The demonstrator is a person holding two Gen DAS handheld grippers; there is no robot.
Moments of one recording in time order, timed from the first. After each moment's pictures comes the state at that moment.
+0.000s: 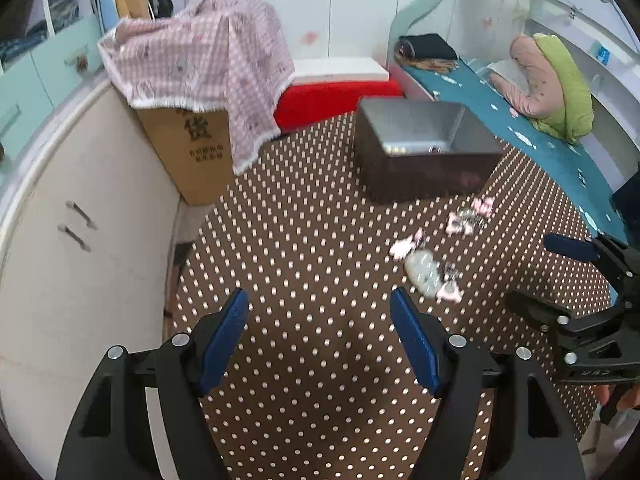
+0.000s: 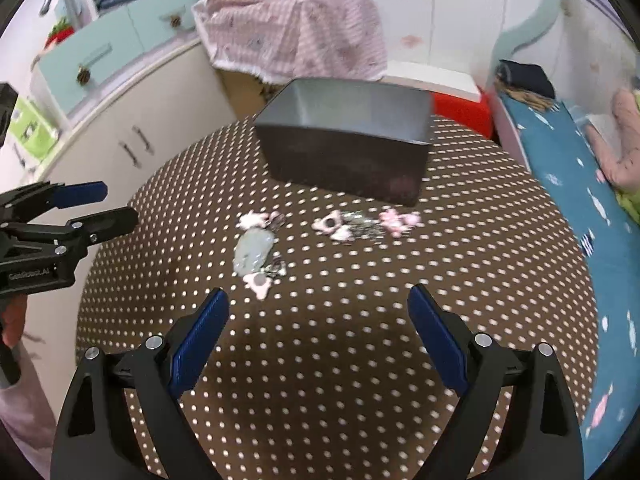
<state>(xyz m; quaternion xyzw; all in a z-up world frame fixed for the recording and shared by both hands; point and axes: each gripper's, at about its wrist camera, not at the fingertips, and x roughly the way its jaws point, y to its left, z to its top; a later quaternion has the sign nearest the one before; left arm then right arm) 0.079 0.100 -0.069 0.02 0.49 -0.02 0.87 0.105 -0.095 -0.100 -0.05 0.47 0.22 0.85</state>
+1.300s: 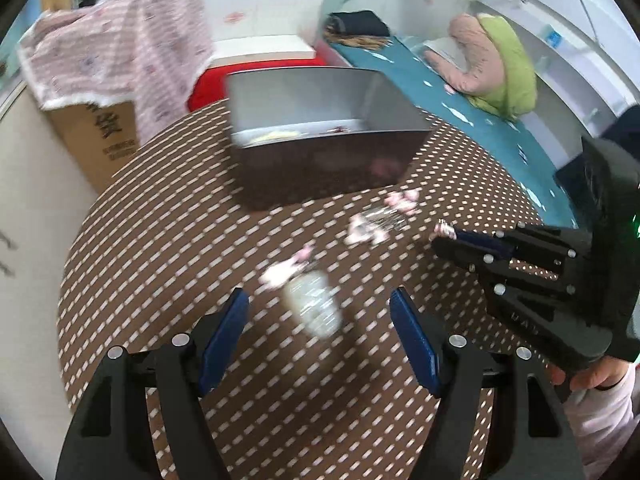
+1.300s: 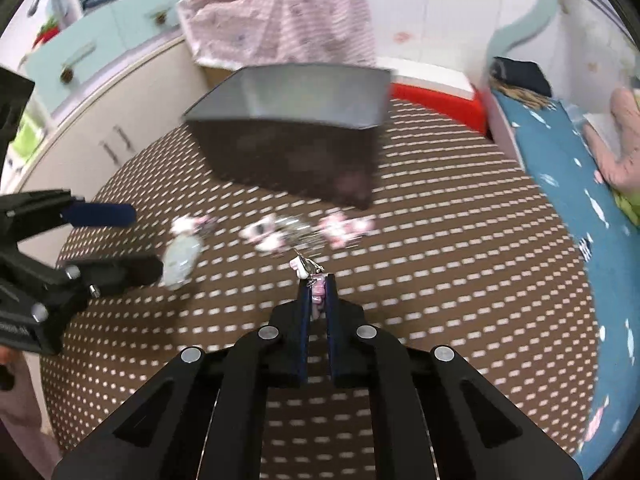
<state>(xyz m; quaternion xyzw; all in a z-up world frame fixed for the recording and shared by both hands) 0.127 0.030 -0.100 0.00 0.51 -0.16 0.84 0.148 -0.136 -0.127 -0.05 0.46 0.21 0.86</state>
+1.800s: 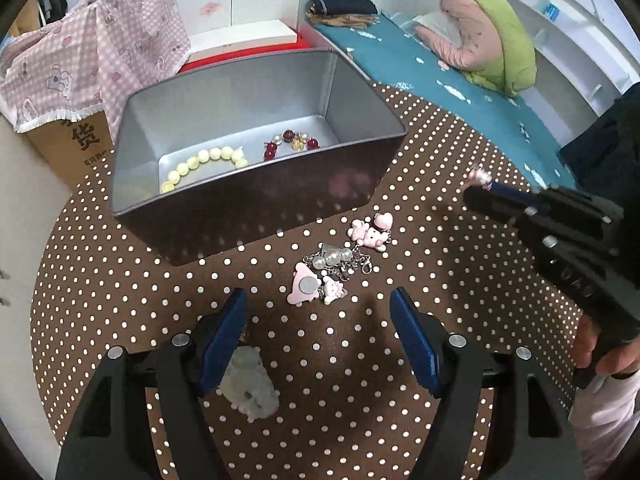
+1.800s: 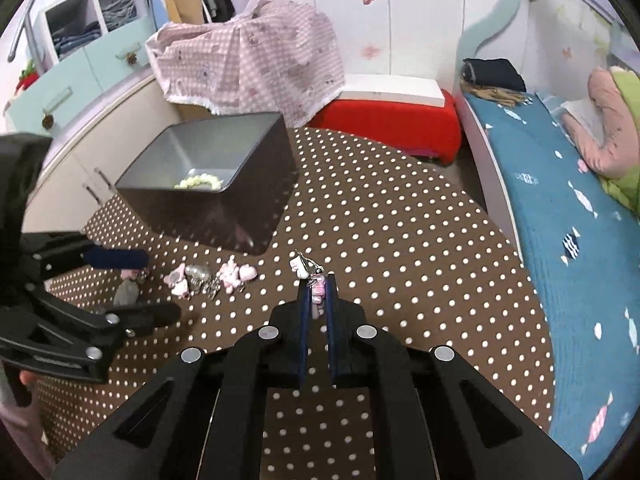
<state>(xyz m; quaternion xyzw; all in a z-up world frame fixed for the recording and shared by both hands) 0.169 -0.024 -0.121 0.03 0.54 -0.16 0.82 0.184 -0.205 -0.121 0.00 0.43 0.19 0.88</state>
